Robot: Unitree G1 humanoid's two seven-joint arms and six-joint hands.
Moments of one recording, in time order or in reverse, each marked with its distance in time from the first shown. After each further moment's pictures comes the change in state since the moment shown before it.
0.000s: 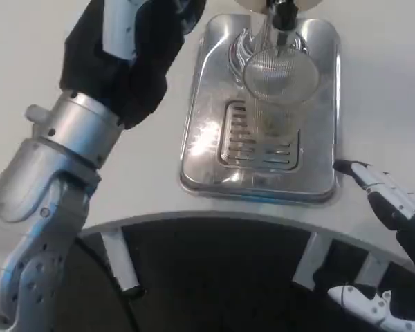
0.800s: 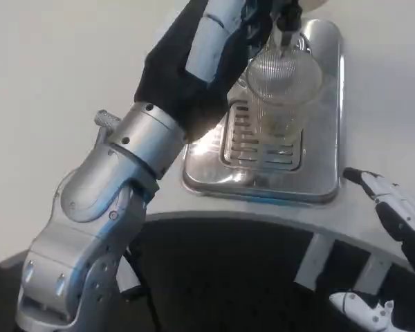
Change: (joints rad) left arm -0.020 -0.083 -0.154 0.065 0.179 -0.024 -0.051; right arm 0.090 0.047 0.050 -0.023 -0.045 0.000 -0.065
